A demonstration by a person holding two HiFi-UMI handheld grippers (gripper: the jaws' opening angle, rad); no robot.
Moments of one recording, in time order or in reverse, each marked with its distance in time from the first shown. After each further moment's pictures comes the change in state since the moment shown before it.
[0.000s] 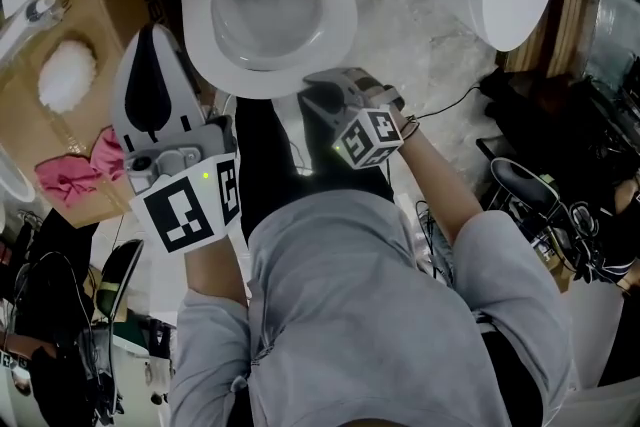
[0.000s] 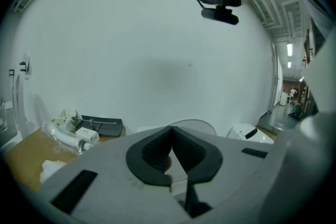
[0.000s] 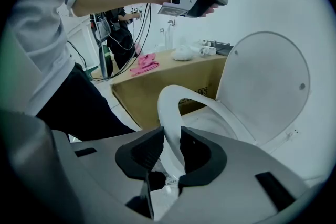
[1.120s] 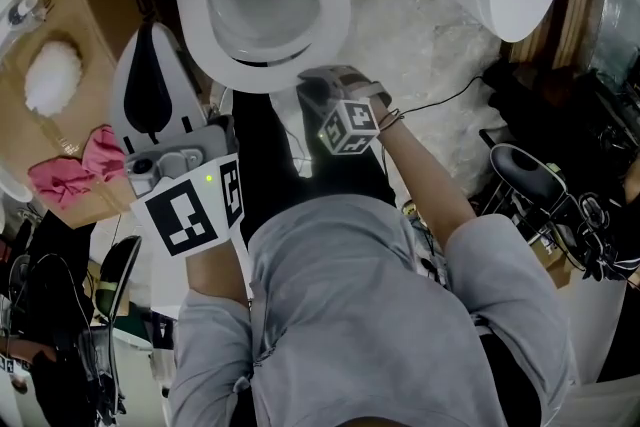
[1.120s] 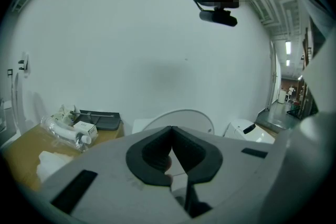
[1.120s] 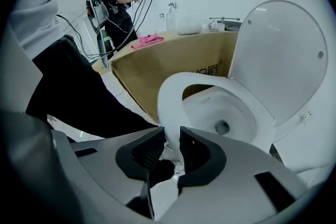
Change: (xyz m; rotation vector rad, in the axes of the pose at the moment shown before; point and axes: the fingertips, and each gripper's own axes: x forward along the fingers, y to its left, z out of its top) left arm -0.001 -0.016 -0.029 0.012 0.023 -0.014; right arm 0.057 0.041 -0.071 0.026 0.135 0.039
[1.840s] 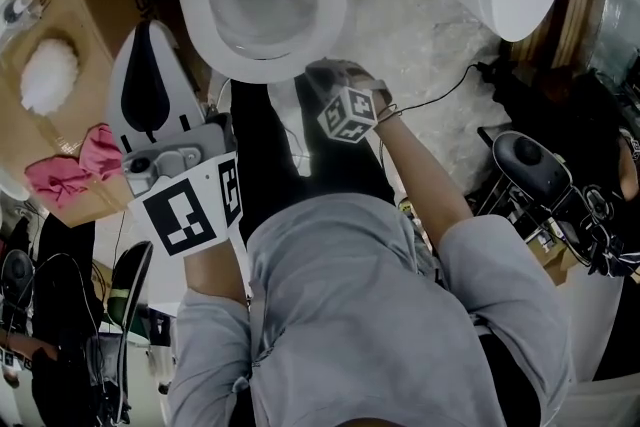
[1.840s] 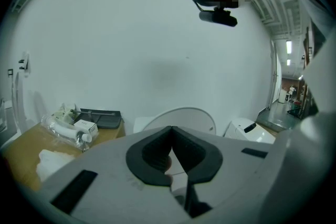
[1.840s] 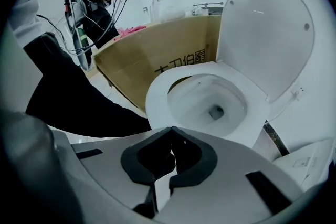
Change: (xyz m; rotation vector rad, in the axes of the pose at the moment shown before) left arm 0.000 0.009 -0.012 -0.003 0.007 0.002; right arm 0.024 -0.013 -0.038 0.138 0.078 -0.075
